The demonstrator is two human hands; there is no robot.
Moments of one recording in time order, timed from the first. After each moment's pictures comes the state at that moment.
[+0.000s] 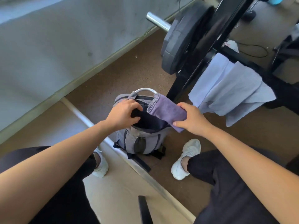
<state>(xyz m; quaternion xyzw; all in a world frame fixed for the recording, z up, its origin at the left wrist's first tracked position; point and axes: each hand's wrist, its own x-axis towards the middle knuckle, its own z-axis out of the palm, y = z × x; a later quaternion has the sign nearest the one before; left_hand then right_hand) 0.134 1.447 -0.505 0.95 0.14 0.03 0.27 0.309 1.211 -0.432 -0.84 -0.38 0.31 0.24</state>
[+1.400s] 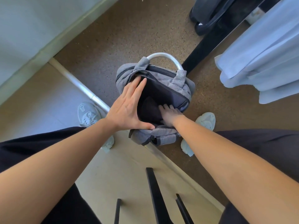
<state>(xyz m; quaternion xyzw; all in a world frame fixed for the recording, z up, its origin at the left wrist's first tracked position) 0.092 1.429 -0.576 0.94 0.14 0.02 0.32 0.262 1.274 -0.682 -0.79 -0.44 0.39 -0.17</state>
